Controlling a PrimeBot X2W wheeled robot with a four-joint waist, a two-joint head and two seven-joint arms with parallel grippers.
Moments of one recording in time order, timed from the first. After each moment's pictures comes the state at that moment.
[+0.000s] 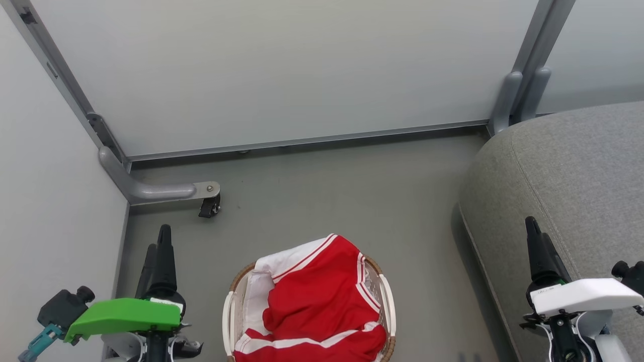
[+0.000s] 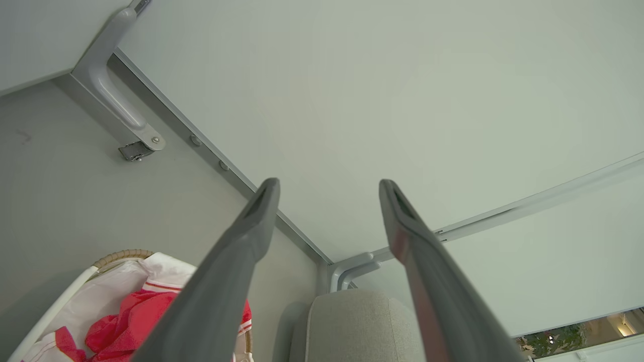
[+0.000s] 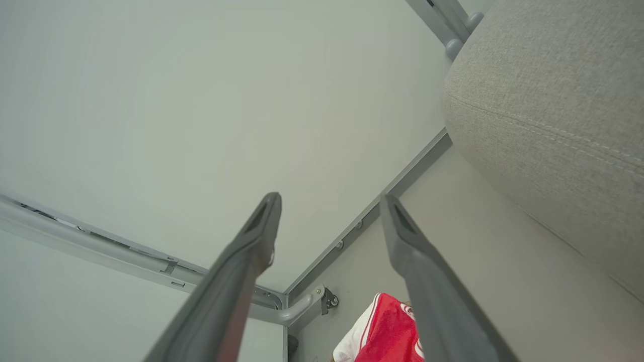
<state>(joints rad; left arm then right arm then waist) -0.06 0.04 -0.02 0.18 -1.13 -0.12 -0.06 -0.07 -0.04 -0.10 0.19 0.99 0.13 -0.06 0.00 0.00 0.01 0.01</state>
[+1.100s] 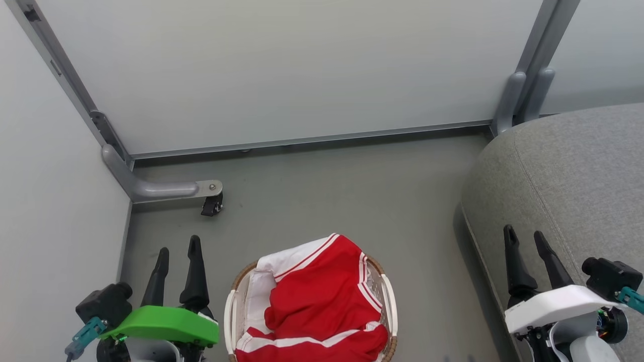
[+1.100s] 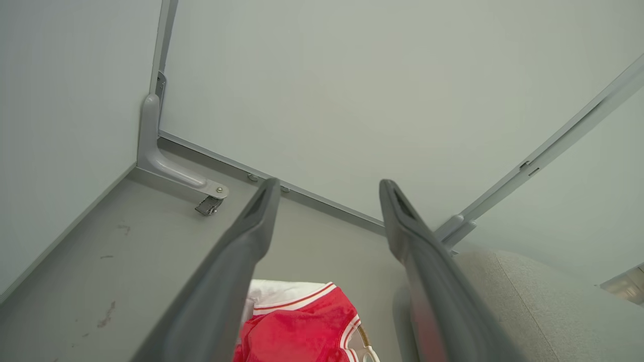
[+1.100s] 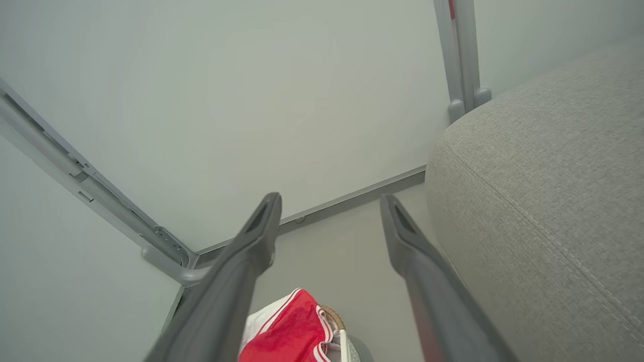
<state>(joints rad) -0.04 0.04 -0.10 0.21 -0.65 -0.09 -0.16 -0.05 -0.04 -0.05 0.20 0.50 0.13 -0.15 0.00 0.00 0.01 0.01</state>
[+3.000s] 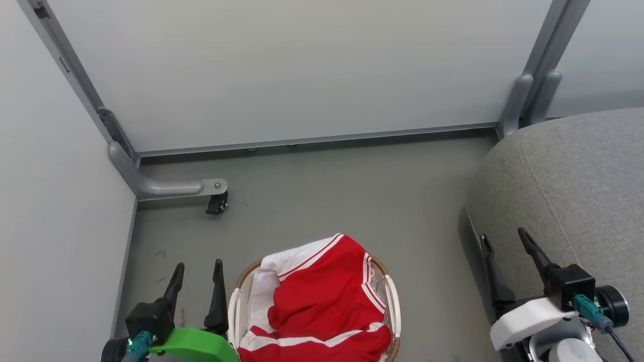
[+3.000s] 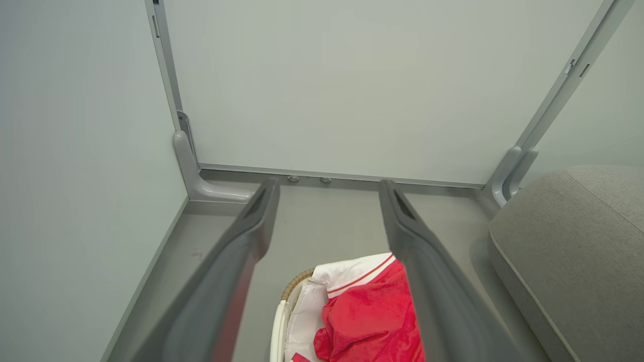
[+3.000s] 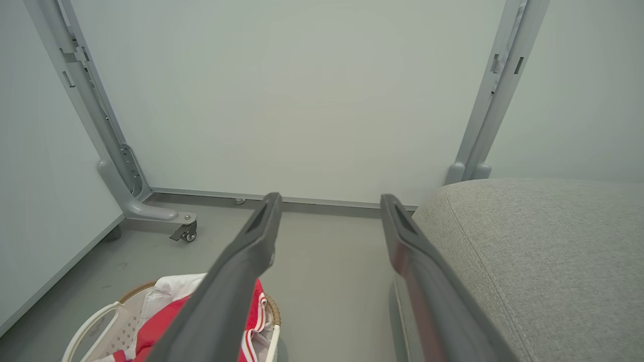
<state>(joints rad) -0.03 0.05 -0.15 0.33 -0.29 -0.07 -0.26 -0.05 -0.05 -0.02 0.22 0.06 0.13 -0.26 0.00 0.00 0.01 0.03</state>
